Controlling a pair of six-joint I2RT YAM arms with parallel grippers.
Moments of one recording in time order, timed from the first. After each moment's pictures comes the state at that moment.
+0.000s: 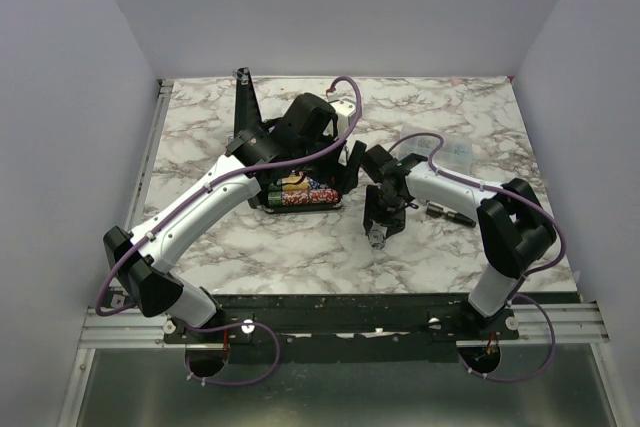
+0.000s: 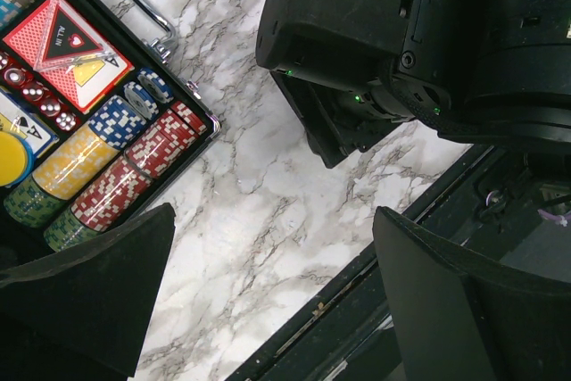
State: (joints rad) left arm -0.81 1.48 1.61 -0.86 0.11 -0.23; right arm 0.65 1.73 1.14 -0.83 -0.02 0.76
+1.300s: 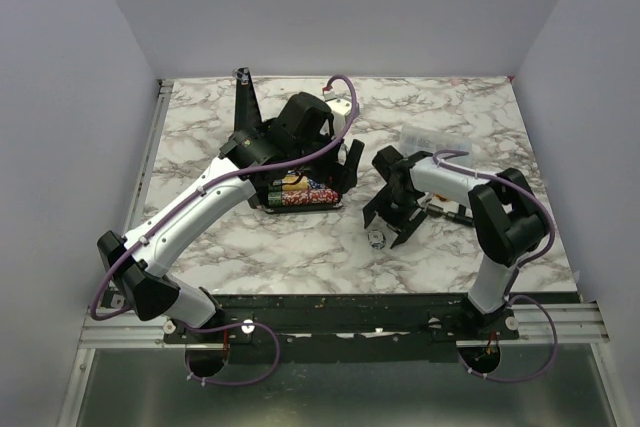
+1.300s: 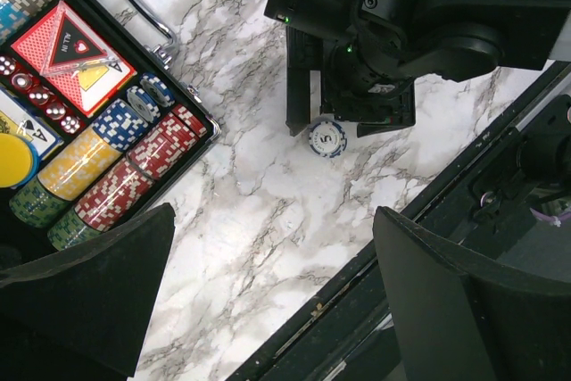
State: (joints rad) left arm -0.81 1.46 1.61 -0.86 0.11 -0.23; right arm 0.54 1.80 1.12 -0.88 -0.10 1.26
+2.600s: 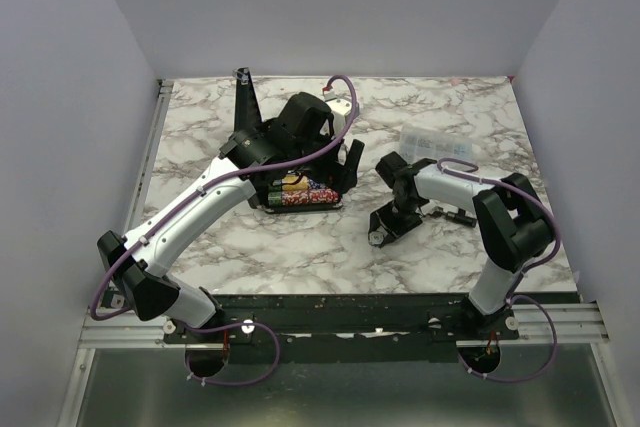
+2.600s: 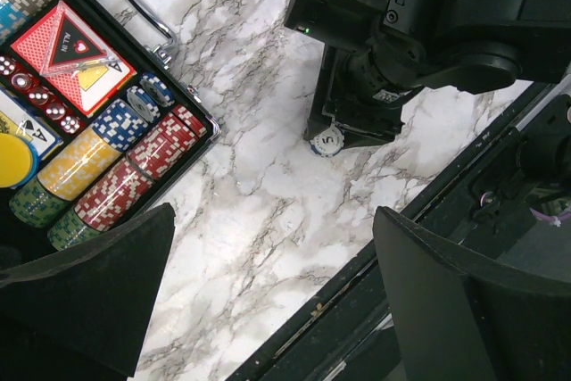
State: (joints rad) left arm -0.81 1.46 1.61 -0.86 0.11 -0.23; right arm 0.54 1.76 1.03 -0.82 -0.13 1.50
